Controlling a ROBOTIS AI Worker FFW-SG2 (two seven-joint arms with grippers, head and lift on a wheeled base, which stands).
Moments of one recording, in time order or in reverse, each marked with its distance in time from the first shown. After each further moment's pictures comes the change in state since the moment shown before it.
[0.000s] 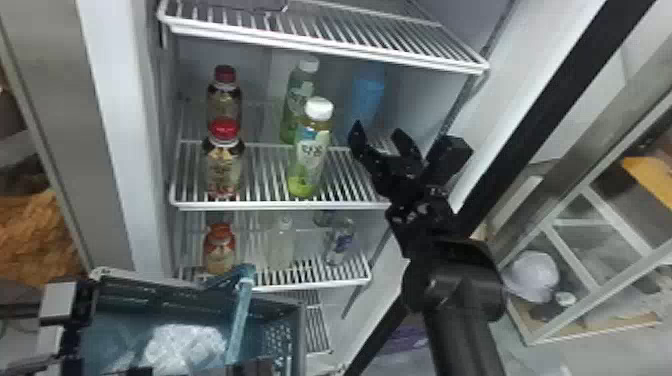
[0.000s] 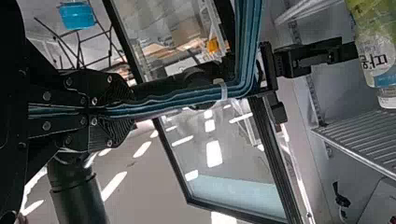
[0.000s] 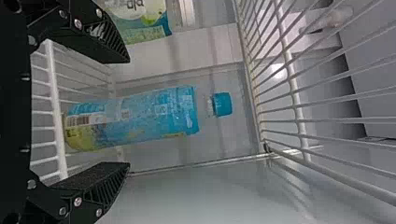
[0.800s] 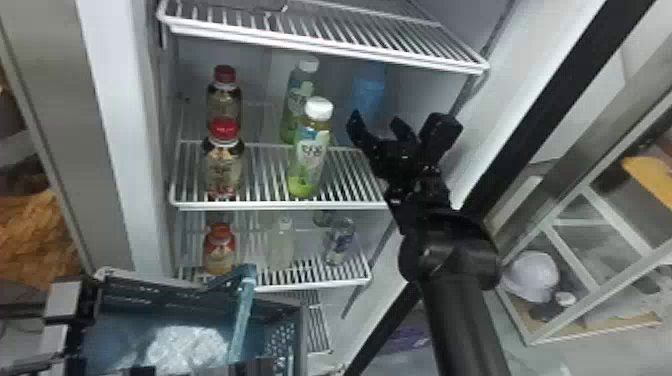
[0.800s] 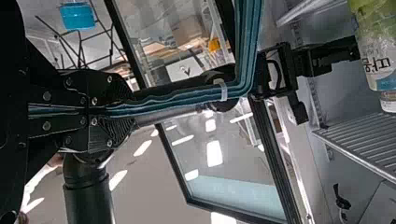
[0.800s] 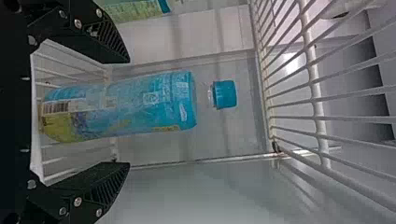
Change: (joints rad) left arm -0.010 0.000 -0.010 0.016 0.003 0.000 0.002; right arm -0.126 -0.011 0.009 0.114 0.054 0.051 -0.023
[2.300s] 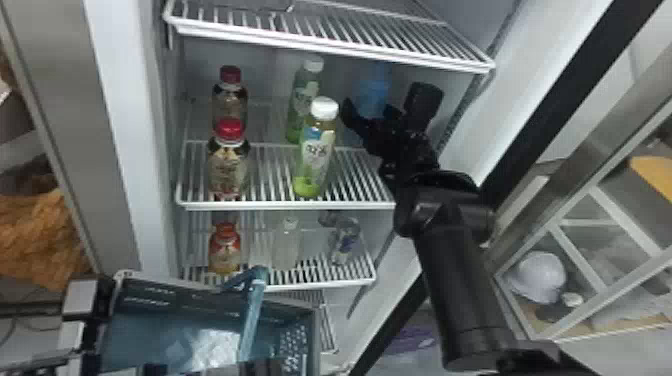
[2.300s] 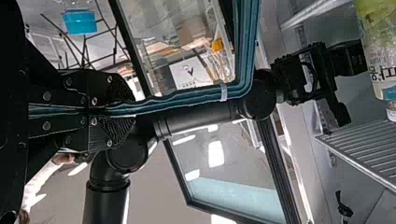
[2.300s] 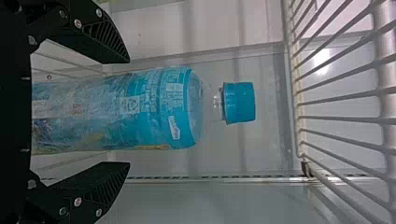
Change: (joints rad) left arm -0.021 0.005 -0.022 0.033 0.005 0.000 0.004; right arm -0.209 -0.017 0.047 0.224 0.058 0.084 -0.035
